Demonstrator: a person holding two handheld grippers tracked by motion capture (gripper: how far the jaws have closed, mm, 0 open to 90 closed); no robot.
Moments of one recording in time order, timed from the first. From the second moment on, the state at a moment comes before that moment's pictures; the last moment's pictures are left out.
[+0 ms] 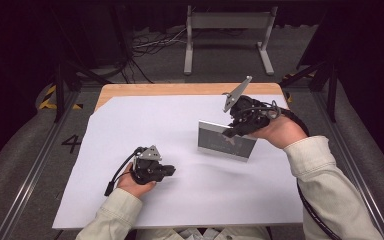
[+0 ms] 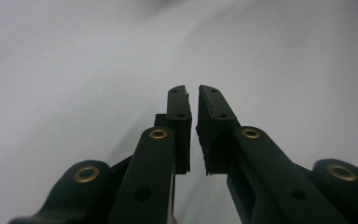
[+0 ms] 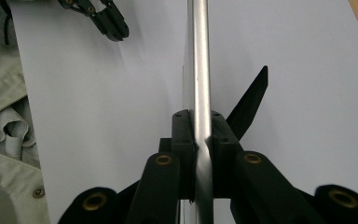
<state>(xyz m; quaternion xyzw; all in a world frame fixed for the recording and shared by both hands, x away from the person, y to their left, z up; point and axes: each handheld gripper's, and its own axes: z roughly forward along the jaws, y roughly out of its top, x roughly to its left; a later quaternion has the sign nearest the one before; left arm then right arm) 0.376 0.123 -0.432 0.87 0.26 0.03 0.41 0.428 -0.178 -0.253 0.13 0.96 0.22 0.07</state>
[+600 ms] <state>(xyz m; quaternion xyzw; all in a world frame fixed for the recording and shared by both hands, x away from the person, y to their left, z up) 0.377 0.122 -0.432 0.87 0.26 0.02 0.41 0.442 -0.163 -0.270 0.07 0.97 0.21 0.01</state>
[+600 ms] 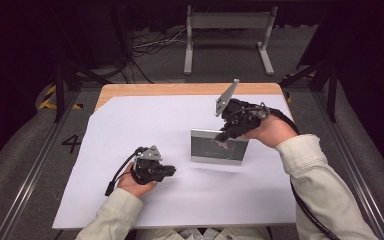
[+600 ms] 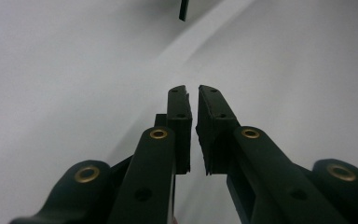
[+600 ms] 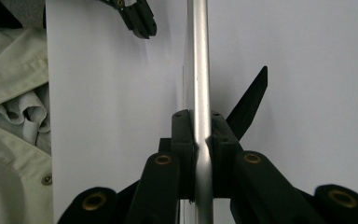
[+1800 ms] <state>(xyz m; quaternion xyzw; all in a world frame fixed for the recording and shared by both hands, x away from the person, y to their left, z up) 0.376 0.119 -0.433 0.88 0.26 0.02 0.40 0.459 -0.166 -0.297 0.03 0.98 0.20 0.00</state>
